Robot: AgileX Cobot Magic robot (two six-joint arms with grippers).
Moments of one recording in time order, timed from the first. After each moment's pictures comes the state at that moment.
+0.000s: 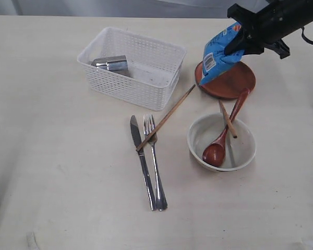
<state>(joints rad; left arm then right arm) -0.20 0.00 0.00 0.04 0.33 0.00 0.00 2.04 -1.45 0.77 0.95 -0.36</state>
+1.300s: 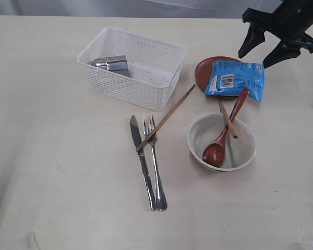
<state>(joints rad) -0.20 0.00 0.00 0.04 0.33 0.00 -0.01 2.06 -1.60 0.42 1.15 -0.14</state>
